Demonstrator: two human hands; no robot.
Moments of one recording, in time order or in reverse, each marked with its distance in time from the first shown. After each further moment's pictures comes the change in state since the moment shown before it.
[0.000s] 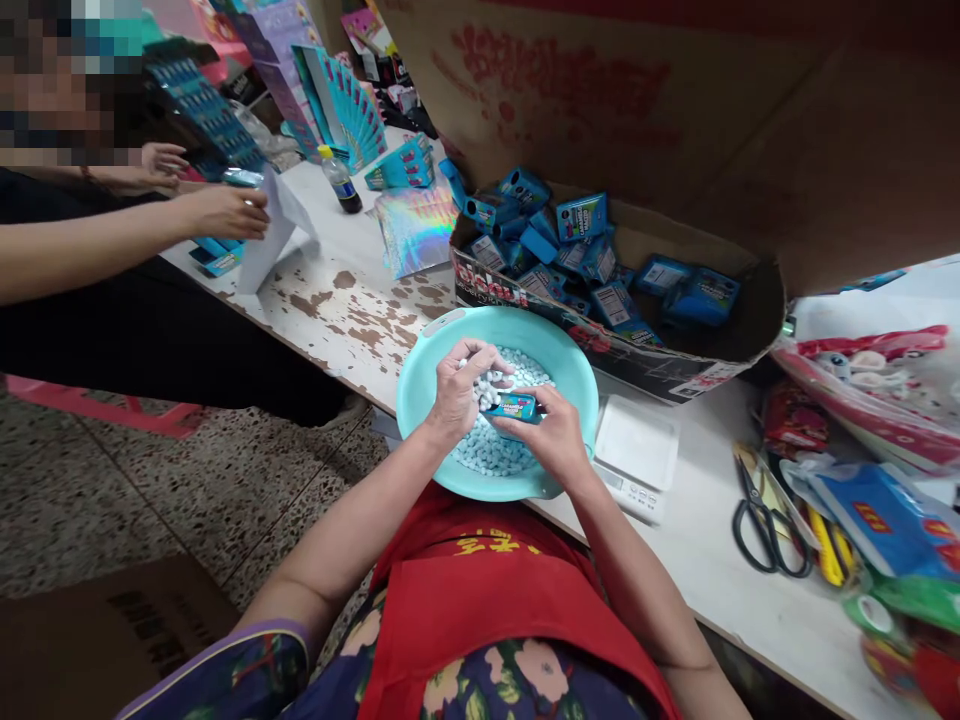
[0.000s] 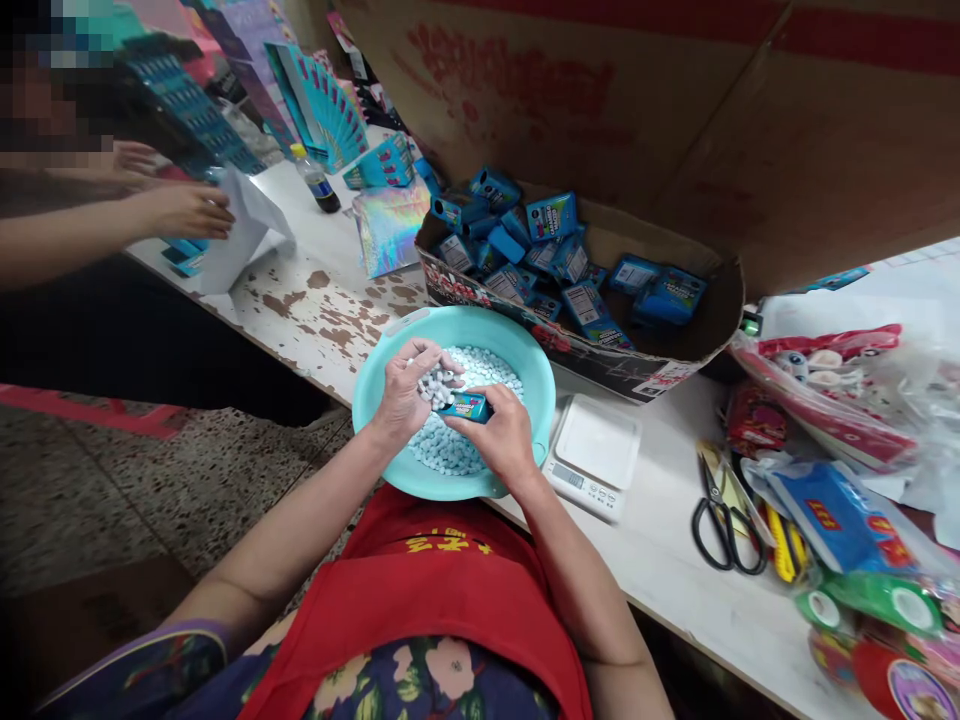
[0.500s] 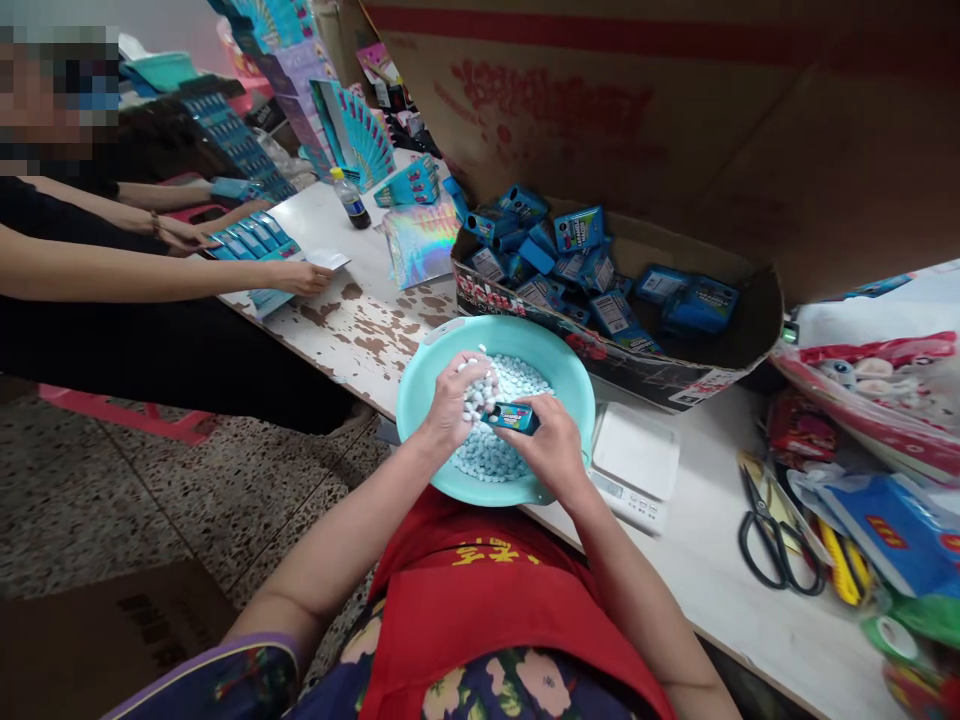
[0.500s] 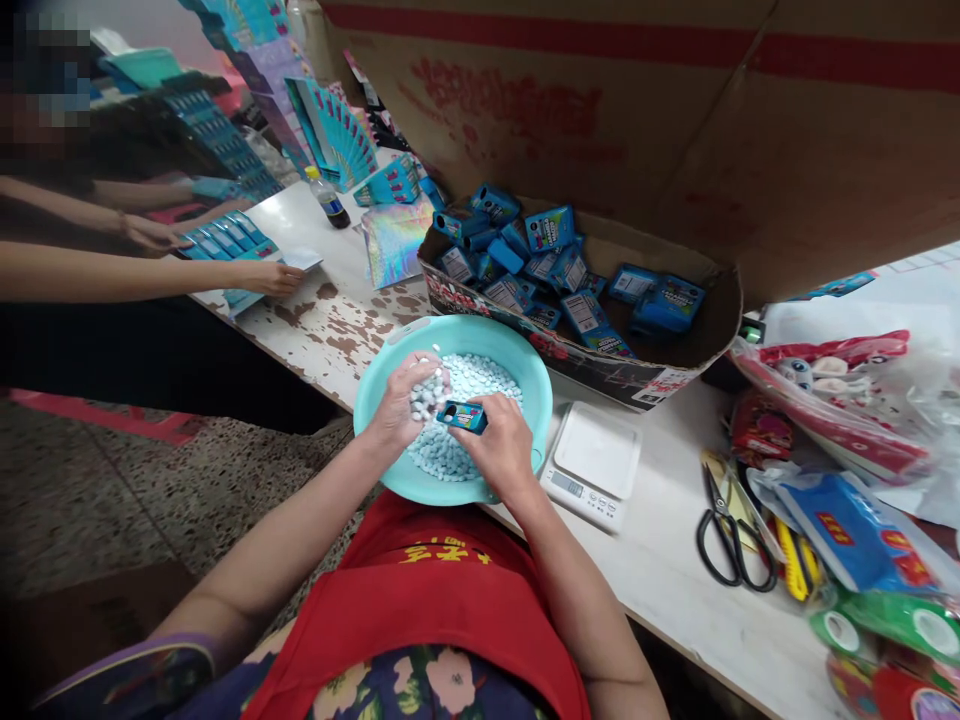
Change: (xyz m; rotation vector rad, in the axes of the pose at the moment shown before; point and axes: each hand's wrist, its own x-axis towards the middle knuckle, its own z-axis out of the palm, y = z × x) left_hand -0.005 0.001 -0.007 0.011 -0.009 -0.148; right_hand -0.006 0.003 -0.004 -0.181 -0.004 -0.032
